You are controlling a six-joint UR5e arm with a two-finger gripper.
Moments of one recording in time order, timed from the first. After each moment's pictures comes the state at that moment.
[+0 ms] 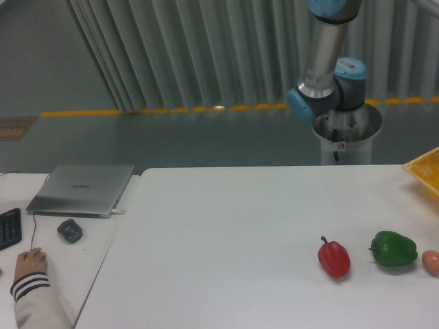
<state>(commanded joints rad) 2.79 -1.89 -1.47 -1.32 1.55 1.97</state>
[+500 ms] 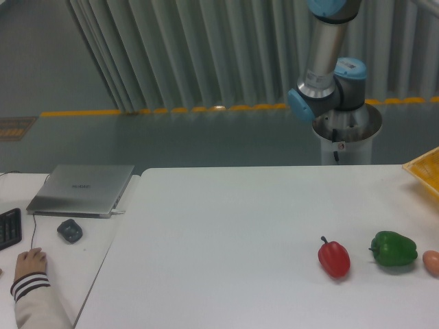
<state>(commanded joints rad) 2.83 -1.88 -1.50 -1.32 1.55 1.96</state>
